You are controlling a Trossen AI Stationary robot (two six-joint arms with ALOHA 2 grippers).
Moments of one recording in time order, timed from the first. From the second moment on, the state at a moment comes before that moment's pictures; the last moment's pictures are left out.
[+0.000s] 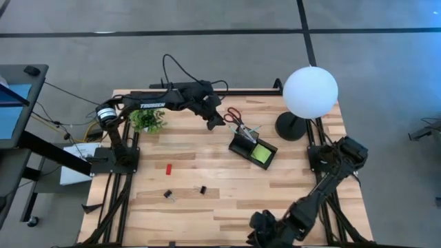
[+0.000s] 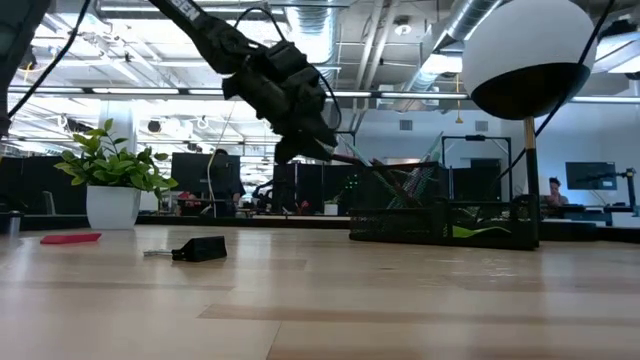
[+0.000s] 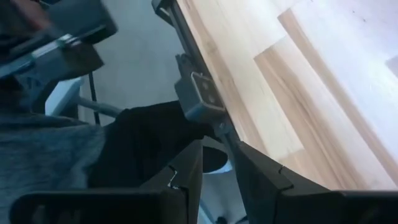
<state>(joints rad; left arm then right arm) 0.49 1.79 1.24 -0.22 0.54 -0.15 0.87 1.88 1.35 -0.32 0.32 1.26</state>
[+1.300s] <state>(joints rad) 0.51 1.80 1.24 -0.14 0.46 -0.17 0.83 1.88 1.35 -0.40 0.27 1.35</state>
